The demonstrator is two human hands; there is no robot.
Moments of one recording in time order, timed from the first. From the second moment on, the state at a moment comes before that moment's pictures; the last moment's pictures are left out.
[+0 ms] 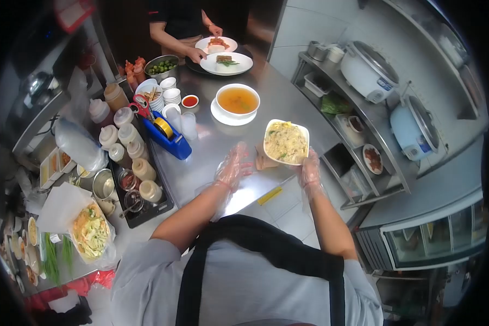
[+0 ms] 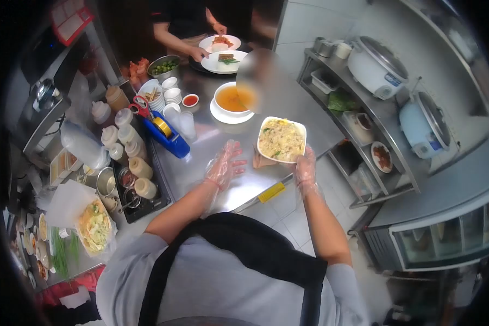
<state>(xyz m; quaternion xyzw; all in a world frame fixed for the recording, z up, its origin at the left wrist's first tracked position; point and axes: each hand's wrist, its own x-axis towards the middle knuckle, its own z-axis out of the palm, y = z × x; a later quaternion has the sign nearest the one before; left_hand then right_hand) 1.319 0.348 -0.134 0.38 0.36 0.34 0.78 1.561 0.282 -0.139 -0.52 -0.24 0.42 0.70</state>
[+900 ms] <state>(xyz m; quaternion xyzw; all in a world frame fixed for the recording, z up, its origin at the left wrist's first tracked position) 1.344 0.224 -0.106 0.14 0.62 0.55 0.54 1.628 0.430 -0.209 -0.45 -0.76 0.18 0.44</state>
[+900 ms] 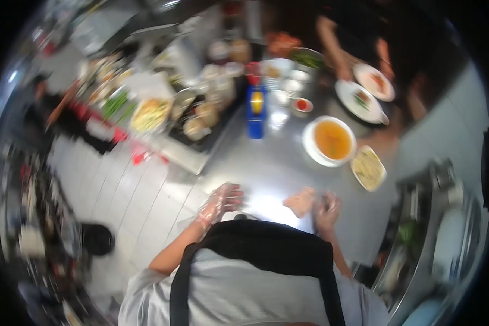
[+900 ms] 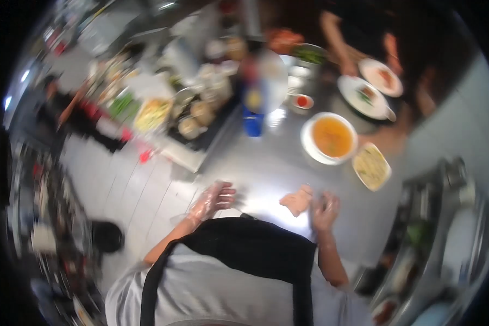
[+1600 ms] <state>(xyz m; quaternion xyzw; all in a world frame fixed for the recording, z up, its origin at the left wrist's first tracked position) 1.179 -0.108 -0.127 -0.01 0.65 0.70 0.30 1.337 0.335 -0.080 -0.24 -0.75 0.18 0.59</state>
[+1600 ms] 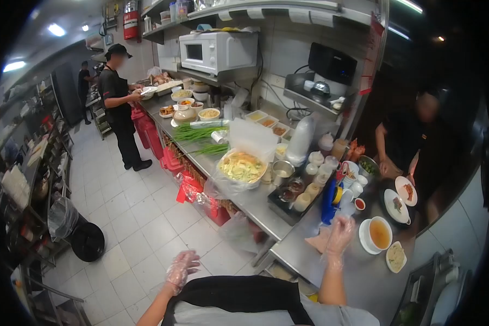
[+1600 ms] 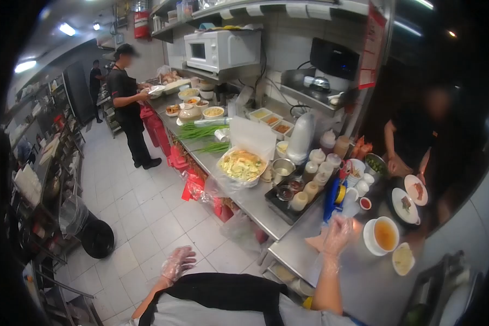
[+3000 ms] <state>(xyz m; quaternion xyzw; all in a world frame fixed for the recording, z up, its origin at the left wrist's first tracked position) 0.432 -0.195 -0.116 0.04 0.63 0.70 0.32 0.596 0.178 -0.184 -0.31 -0.24 0.88 0.28</state>
